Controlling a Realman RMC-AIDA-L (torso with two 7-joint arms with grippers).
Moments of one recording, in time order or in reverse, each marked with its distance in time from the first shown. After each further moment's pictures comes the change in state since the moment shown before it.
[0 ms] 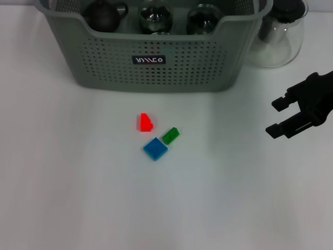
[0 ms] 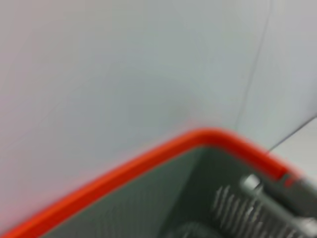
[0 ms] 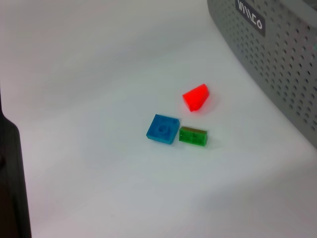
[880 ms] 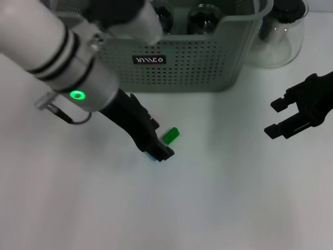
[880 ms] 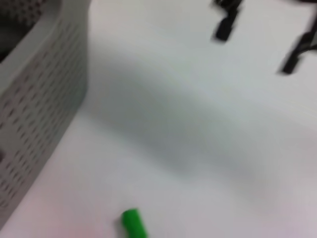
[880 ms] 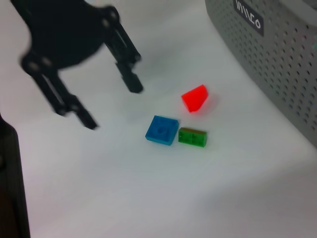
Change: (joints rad) left arm 0.367 -0.134 0.556 0.119 -0.049 0.224 0.097; right arm -0.002 0.004 0.000 0.008 0.000 0.010 0.004
